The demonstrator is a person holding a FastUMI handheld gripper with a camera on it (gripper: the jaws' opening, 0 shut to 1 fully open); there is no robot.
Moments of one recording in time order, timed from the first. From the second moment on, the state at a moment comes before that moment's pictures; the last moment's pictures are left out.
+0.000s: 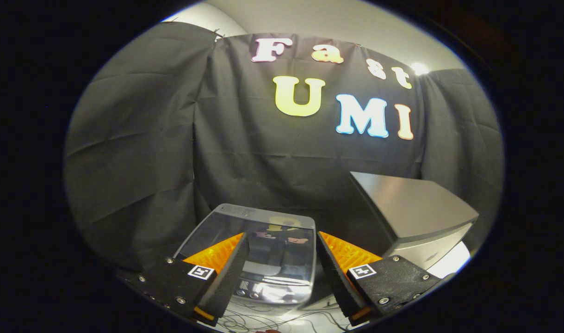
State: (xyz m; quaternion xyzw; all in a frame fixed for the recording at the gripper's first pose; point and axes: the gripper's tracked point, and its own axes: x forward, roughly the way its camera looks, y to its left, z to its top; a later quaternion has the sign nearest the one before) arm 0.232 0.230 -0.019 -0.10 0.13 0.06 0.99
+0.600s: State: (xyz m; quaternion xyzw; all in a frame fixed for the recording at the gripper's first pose) arm 0.020 0.078 0.034 -0.06 0.09 0.07 0.99
